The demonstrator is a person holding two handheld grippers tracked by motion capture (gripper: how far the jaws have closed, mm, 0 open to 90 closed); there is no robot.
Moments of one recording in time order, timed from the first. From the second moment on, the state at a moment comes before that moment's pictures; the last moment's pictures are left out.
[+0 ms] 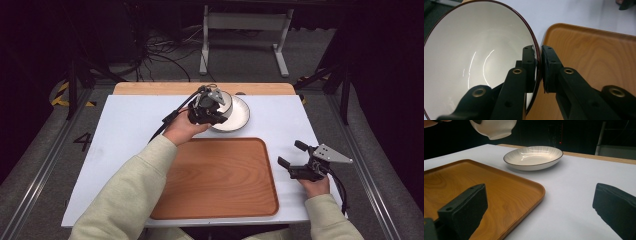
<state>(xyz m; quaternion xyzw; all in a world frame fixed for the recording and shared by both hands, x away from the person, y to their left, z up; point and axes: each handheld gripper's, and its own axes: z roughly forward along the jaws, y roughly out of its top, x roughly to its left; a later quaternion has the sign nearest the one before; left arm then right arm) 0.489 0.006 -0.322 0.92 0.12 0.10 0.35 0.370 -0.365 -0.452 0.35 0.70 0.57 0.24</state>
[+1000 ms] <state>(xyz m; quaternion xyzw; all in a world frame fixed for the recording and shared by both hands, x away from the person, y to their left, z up) 0.427 0.021 -0.313 0.93 0.05 0.08 0.35 0.370 -0.366 -0.452 0.35 0.70 0.57 0.24</state>
